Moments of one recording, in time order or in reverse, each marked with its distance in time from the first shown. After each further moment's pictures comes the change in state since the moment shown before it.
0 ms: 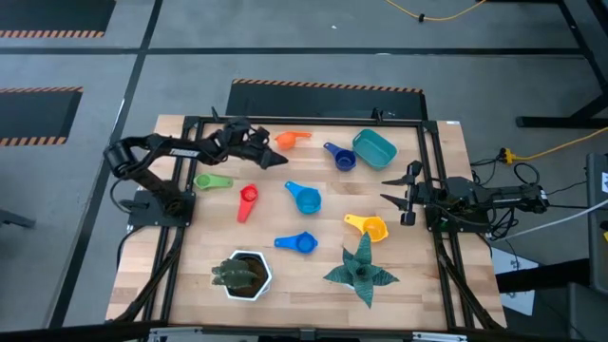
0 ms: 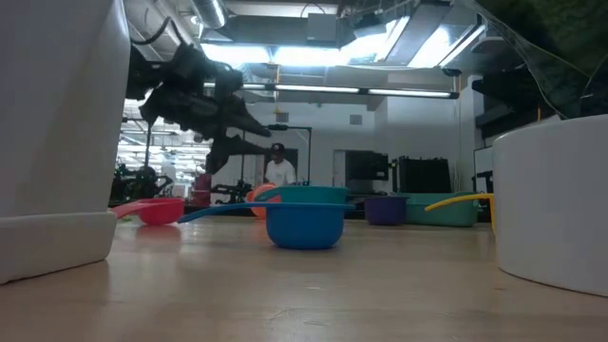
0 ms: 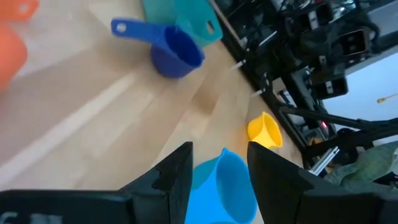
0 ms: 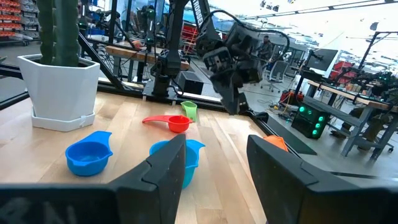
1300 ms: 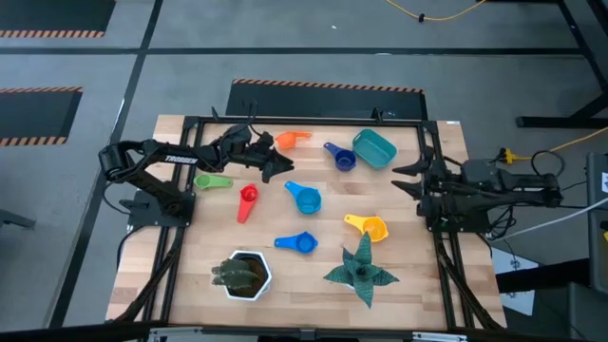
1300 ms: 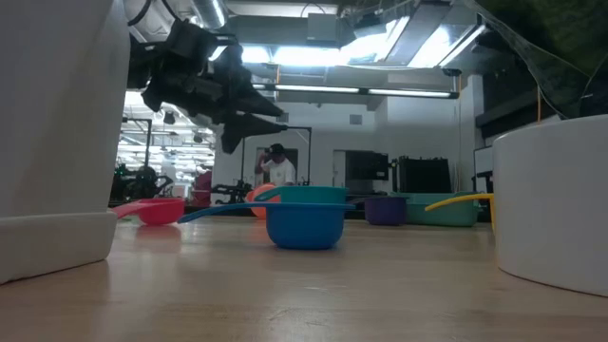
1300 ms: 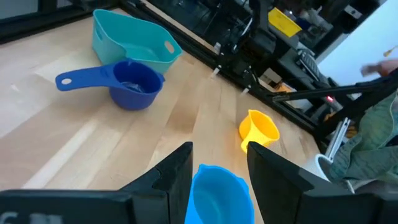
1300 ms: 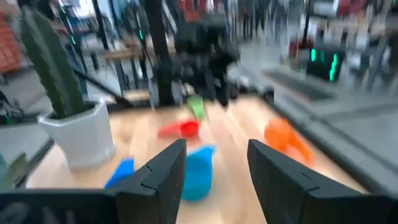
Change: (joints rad) left arm -0.159 -0.048 0.000 0.071 -0.137 0.211; right arm 0.000 0.262 0.473 -0.405 0.034 0.339
